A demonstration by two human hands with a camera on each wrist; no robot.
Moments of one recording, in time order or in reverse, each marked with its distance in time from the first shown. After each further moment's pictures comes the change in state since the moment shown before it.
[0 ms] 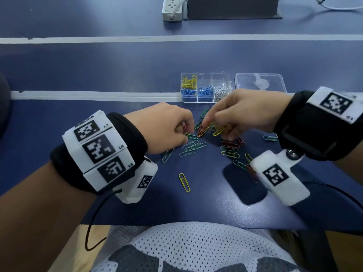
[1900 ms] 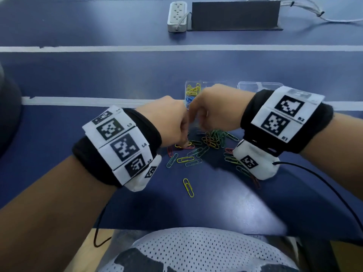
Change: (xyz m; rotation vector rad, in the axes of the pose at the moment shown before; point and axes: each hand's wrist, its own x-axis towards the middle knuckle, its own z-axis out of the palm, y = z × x) left_hand 0.010 0.003 -0.012 0.178 0.058 -0.129; right_hand 0.018 -0.039 0.013 -0.737 0.181 -0.293
